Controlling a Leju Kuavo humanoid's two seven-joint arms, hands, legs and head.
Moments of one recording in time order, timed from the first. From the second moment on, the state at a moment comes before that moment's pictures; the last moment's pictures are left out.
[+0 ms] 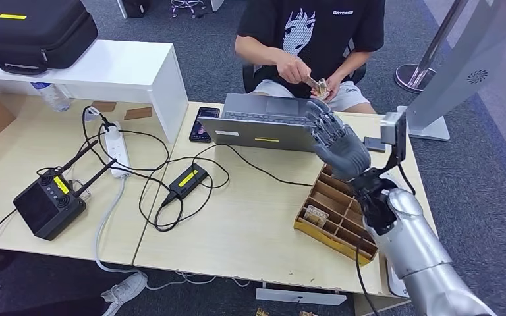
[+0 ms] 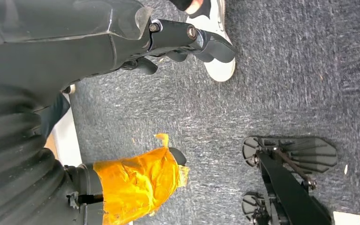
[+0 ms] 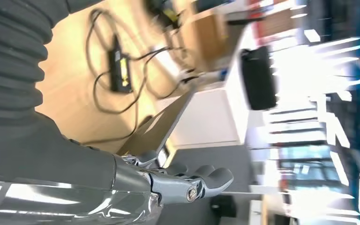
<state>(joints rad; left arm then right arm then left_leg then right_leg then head) -0.09 -0.07 1.33 -0.21 -1.30 -0.05 -0.13 -0.61 -0.12 0.30 -1.09 -0.56 0.33 -0.22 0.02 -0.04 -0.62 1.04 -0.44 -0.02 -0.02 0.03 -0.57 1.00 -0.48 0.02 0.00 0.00</state>
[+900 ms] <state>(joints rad) -0.08 -0.10 1.44 -0.21 -1.19 0.01 -0.13 0.25 0.08 -0.11 -1.94 -0.37 0.10 -0.55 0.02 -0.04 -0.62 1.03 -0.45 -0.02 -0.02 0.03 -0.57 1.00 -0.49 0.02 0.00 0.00</state>
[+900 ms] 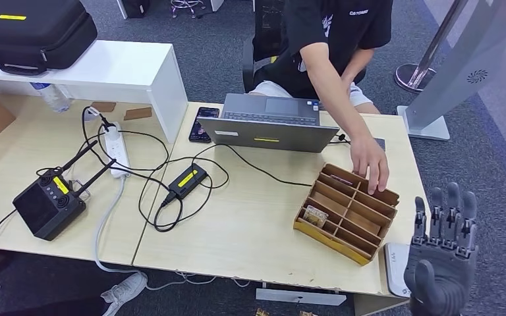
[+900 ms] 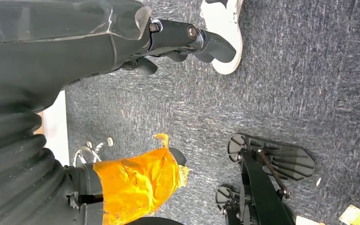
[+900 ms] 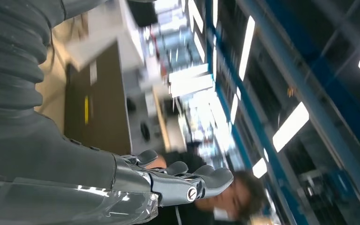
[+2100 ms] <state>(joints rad) -0.09 -0.10 1.45 -0.21 -1.23 0.01 -0.12 0.04 0.08 -0.91 -1.21 -0.12 -0.35 -0.48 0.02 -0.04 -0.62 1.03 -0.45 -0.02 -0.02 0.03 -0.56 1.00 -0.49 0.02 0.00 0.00</state>
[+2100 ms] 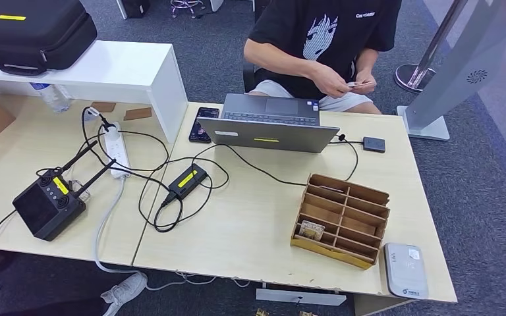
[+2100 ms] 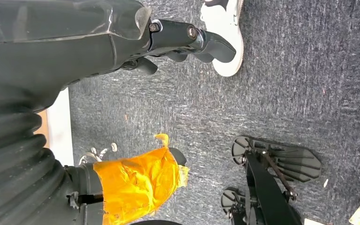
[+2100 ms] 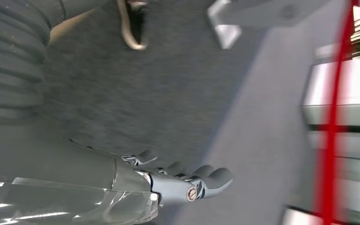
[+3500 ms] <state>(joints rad) -0.09 -0.08 1.37 -0.21 -1.30 -0.04 -0.11 -0.08 -0.01 -0.56 -0.21 0.31 0.01 0.07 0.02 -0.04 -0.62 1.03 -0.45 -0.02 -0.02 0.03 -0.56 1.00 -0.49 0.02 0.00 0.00</state>
